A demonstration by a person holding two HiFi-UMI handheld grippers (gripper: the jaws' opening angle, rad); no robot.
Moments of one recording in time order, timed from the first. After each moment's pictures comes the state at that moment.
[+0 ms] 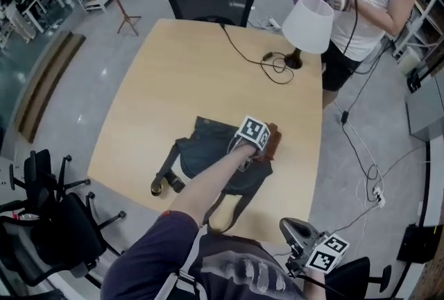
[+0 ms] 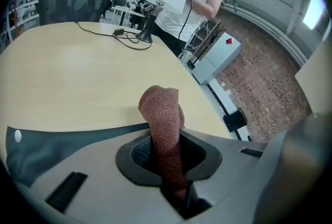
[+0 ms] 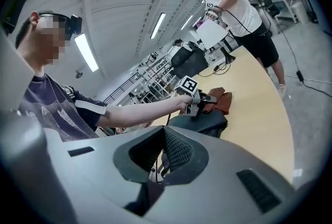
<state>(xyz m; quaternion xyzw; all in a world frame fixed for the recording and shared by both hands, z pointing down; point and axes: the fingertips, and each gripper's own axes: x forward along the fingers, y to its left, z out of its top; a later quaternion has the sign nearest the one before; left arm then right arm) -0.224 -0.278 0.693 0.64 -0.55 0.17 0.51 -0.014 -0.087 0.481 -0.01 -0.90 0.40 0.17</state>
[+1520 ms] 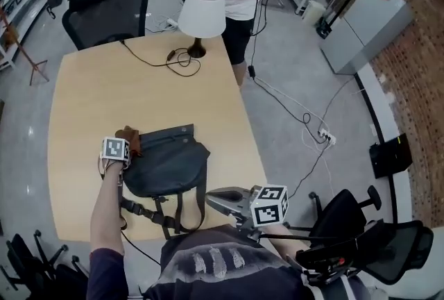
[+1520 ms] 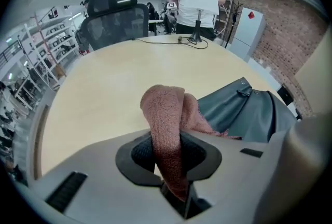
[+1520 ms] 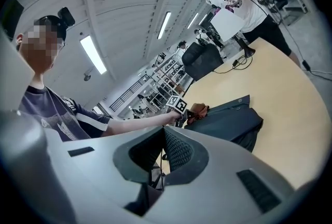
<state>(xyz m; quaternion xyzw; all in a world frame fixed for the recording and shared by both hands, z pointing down) -0.489 -0.093 0.680 0.52 -0.68 0.34 0.39 -0.128 -0.028 0.465 -0.06 -0.90 0.41 0.14</state>
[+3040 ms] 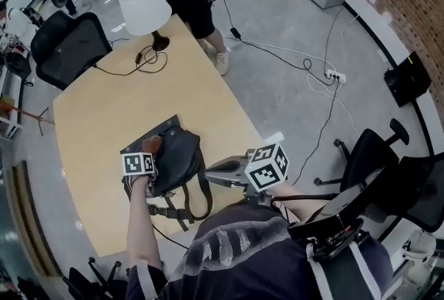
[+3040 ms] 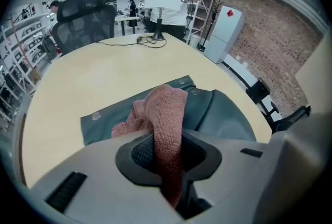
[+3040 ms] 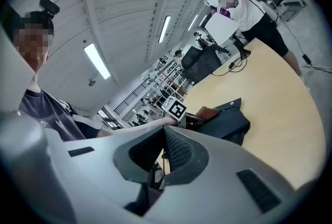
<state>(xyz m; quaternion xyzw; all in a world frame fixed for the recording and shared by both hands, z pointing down) -0.307 -0.120 0.672 0.59 -0.59 0.33 0.44 -0.071 -0.076 0.467 -0.08 -0.90 0.42 0.11</state>
